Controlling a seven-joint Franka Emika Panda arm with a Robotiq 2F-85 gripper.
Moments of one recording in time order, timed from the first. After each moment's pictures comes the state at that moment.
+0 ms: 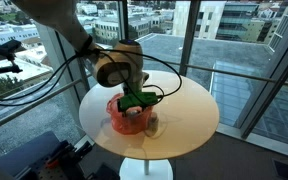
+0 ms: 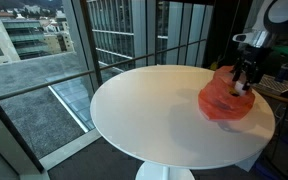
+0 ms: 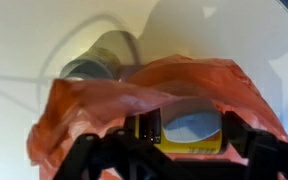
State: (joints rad) arm -0.11 0.15 0.00 -2.49 0.13 2.68 -1.16
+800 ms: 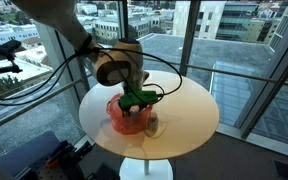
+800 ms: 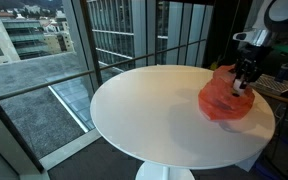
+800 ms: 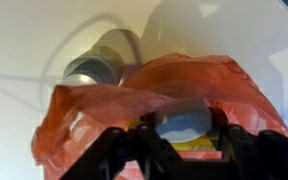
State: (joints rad) arm -0.11 0.14 0.00 -2.49 0.13 2.68 -1.16
